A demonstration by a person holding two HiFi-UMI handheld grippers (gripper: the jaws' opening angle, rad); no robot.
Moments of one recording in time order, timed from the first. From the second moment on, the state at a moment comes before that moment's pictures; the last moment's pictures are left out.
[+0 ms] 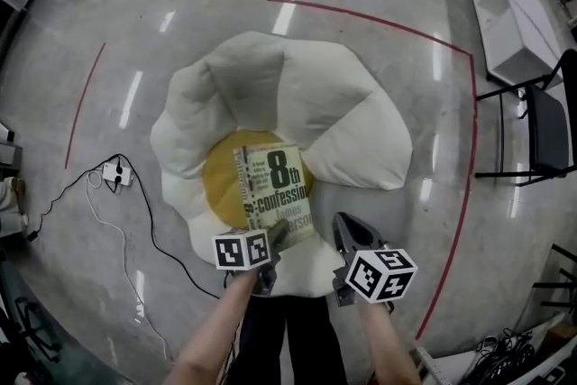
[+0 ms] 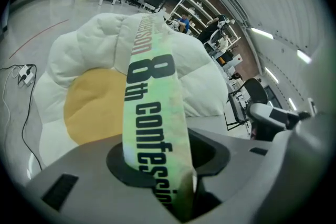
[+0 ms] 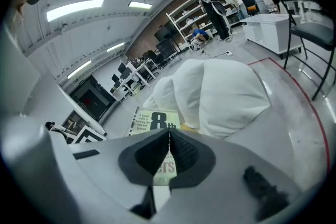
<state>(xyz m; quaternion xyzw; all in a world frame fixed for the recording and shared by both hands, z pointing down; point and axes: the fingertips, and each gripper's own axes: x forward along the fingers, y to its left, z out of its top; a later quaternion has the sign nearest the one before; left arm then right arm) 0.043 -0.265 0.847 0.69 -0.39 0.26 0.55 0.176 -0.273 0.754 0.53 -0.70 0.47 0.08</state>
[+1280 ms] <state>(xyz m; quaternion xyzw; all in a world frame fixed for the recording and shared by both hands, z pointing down) 0.096 -0.297 0.938 0.73 -0.33 0.29 0.53 0.188 -0.276 0.828 0.54 -0.68 0.50 0.07</state>
